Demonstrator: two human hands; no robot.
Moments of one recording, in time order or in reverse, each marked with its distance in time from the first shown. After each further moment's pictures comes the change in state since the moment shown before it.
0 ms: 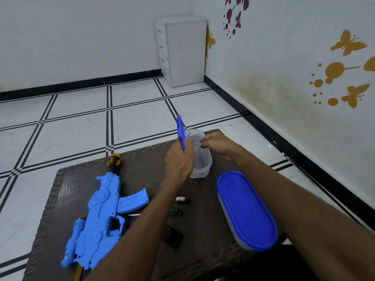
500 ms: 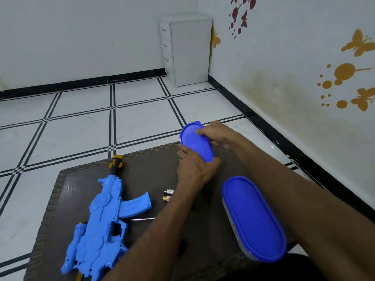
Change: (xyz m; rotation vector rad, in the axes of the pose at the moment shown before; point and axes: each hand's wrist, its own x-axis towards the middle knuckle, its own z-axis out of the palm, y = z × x) left_hand 0.006 0.002 0.028 0.370 -0.173 -0.138; right_hand 0.029 -0.036 -0.003 0.083 -0.003 0.048
